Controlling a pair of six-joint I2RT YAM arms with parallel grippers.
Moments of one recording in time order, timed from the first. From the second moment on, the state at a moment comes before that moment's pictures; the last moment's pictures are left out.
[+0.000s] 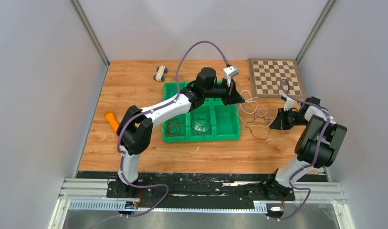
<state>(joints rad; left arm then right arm) -0.80 1.99 1.62 0.18 0.66 -0.34 -0.48 1.73 1.02 -0.69 -0.74 -0.66</state>
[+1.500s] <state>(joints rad) -0.94 1.86 1.43 0.16 0.76 -0.22 -0.37 1.02 1.38 -1.23 -1.26 -0.57</state>
